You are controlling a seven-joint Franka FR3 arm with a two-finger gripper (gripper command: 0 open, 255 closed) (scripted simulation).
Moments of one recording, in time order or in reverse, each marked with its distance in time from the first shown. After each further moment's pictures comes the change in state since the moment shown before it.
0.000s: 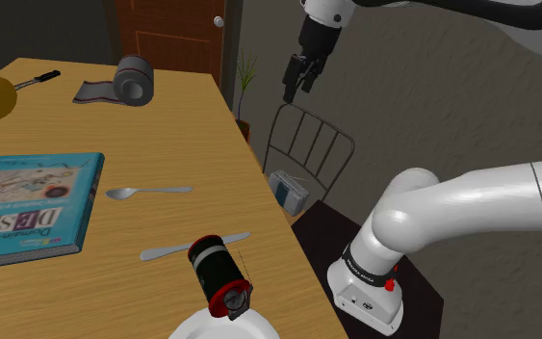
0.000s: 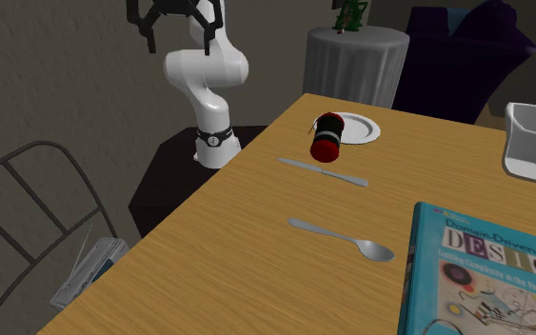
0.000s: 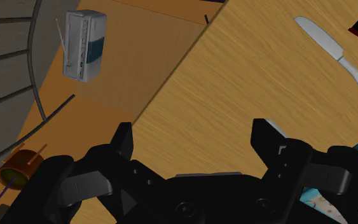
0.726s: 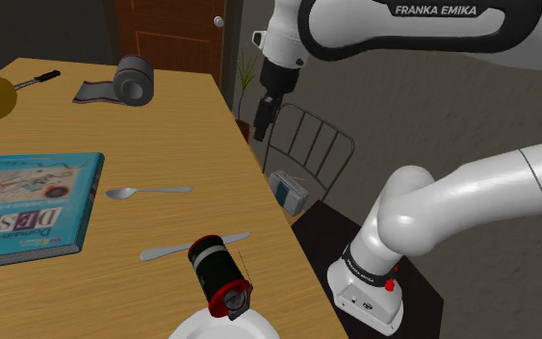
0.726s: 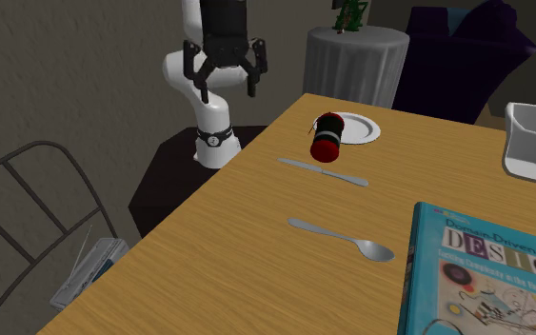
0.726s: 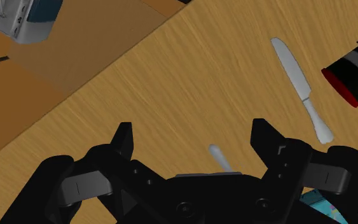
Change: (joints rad) arm 0.141 0.103 0.061 -0.125 0.060 0.185 -0.136
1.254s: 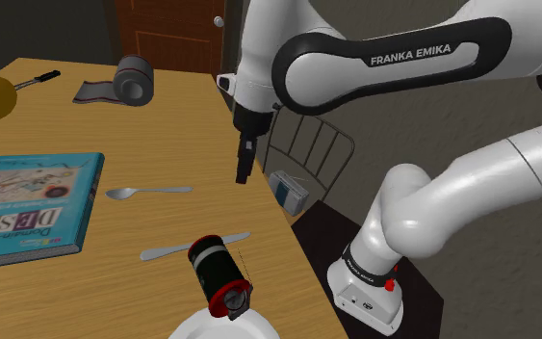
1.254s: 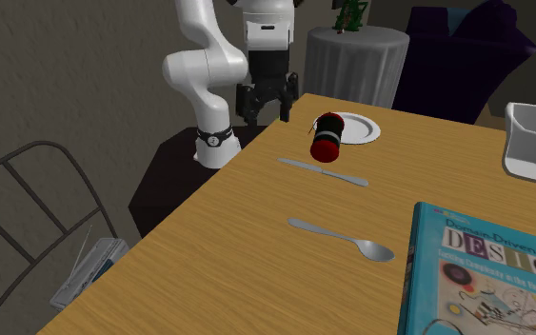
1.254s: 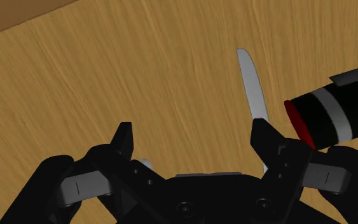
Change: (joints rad) arm 0.136 0.099 0.071 -0.099 0.063 0.161 -0.115
